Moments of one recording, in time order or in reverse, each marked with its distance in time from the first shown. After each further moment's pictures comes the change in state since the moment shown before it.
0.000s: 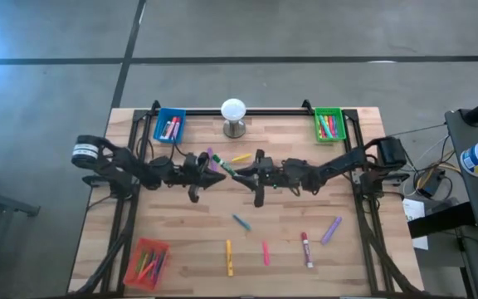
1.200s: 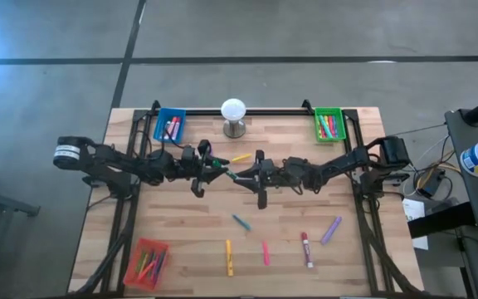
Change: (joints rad) left arm 0.001 -0.184 0.161 -0.219 -0.061 0.190; right arm 0.000 -0.032 -0.013 -0.045 -0.088 -0.059
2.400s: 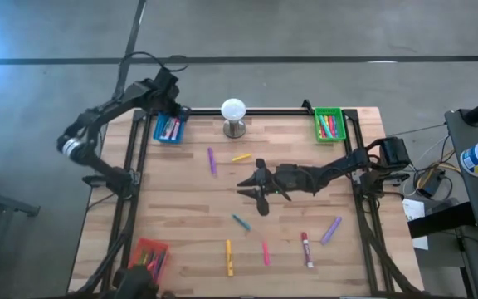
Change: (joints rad) left arm 0.941 0.076 0.726 -2.112 -0.132 0.135; right arm 0.023 0.000 -0.007 -0.264 0.004 -0.004
